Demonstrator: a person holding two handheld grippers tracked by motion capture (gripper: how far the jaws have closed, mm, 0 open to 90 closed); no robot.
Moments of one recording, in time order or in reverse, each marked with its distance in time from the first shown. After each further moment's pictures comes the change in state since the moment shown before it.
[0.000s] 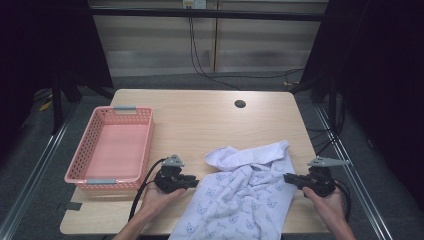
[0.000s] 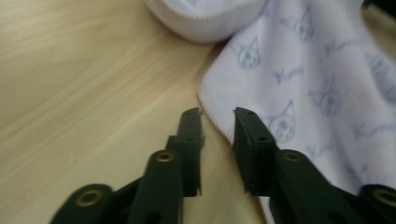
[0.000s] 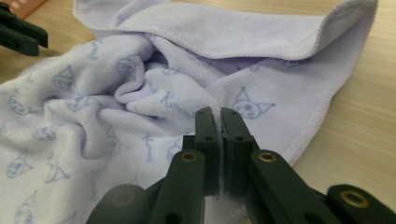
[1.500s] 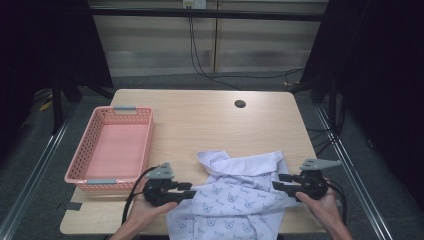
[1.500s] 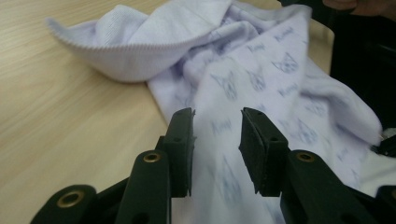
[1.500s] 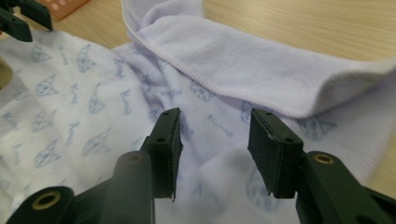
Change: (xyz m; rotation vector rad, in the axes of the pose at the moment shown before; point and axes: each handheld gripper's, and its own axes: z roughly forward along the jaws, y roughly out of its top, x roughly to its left) left arm -0.031 -0.002 -0.028 -0.044 -0.091 0.067; right arm 0.021 0.009 0.018 0.008 0.153 -0.112
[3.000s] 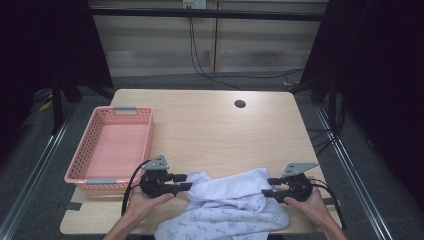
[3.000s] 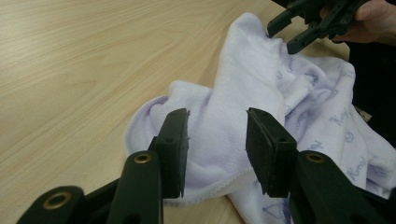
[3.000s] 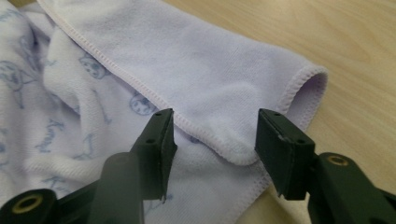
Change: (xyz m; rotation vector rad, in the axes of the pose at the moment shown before) left arm 0.020 -0.009 -0.027 -0.046 0.053 -0.032; right arm -0.001 -0.013 0.035 0.106 0.057 -0.171
